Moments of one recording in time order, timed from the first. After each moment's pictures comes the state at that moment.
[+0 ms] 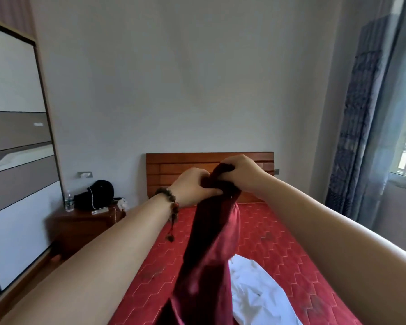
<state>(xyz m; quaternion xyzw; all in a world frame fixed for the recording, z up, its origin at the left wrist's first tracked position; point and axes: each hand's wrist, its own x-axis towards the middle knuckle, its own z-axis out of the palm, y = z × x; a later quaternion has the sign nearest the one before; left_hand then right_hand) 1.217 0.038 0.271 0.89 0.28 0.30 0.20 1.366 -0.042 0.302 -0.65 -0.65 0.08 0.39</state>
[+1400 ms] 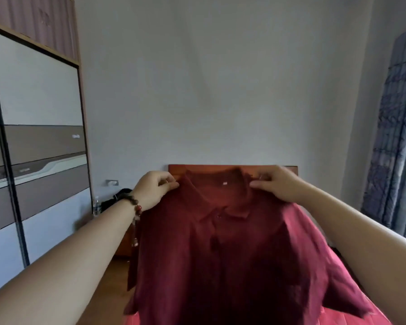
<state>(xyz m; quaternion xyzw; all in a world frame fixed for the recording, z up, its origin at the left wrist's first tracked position) 1.102 0.083 0.282 0.81 0.36 0.42 0.18 1.409 -0.047 0.318 -0.60 -0.72 -0.01 0.36</state>
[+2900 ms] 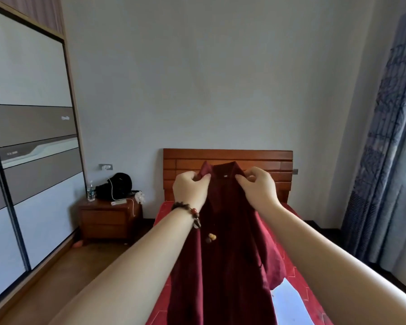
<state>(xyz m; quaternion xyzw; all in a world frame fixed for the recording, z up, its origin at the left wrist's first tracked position) 1.210 0.049 0.228 0.62 0.44 0.58 0.29 1.360 -0.012 0.237 -0.66 -0.48 0.06 0.58</state>
